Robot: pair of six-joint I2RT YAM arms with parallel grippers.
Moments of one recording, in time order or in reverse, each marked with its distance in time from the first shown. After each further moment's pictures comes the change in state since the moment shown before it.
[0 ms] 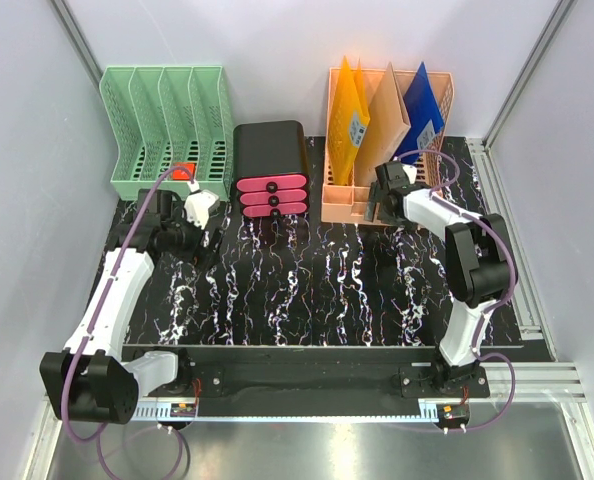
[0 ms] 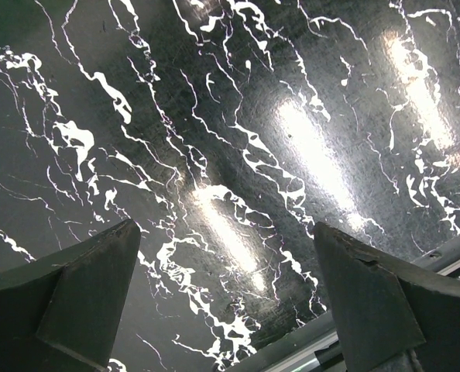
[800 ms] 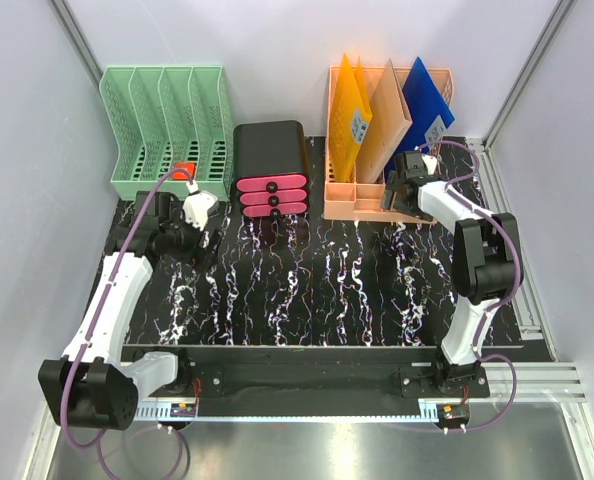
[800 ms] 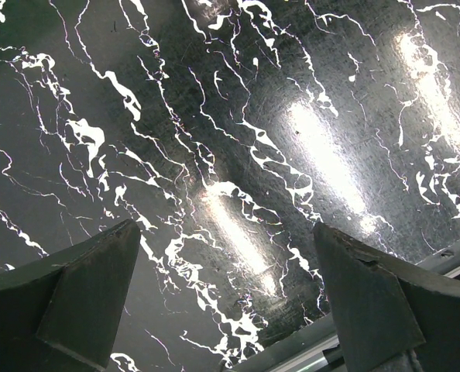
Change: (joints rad) left arm 0.000 -0.032 -0.013 -0.001 -0.019 0.020; right arm -0.110 0.012 0.072 -0.021 0.029 -0.024
